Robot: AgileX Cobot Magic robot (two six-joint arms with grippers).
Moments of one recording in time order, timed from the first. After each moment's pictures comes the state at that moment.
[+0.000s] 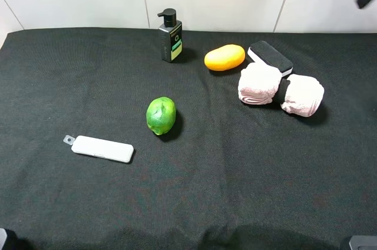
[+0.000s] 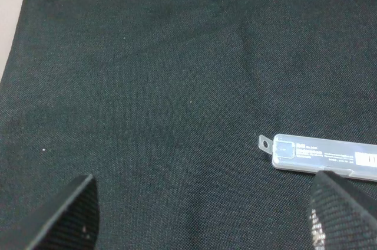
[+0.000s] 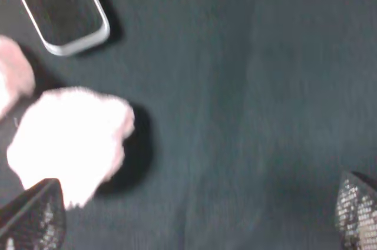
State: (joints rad) left arm 0.06 0.00 -0.49 0.00 1.06 0.09; right arm -0.05 1.58 -1.46 -0.03 1.22 -0.16
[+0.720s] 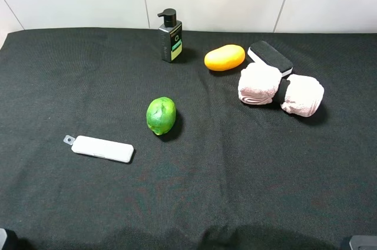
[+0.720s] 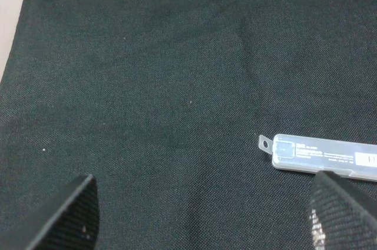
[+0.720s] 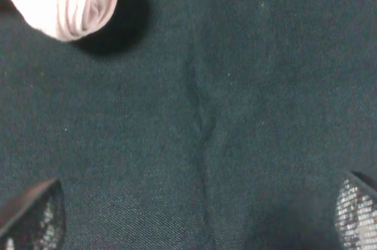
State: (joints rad) left arm 0.06 0.00 -0.49 0.00 1.06 0.09; right arm -0.11 0.70 -0.66 -0.05 1.10 -0.06
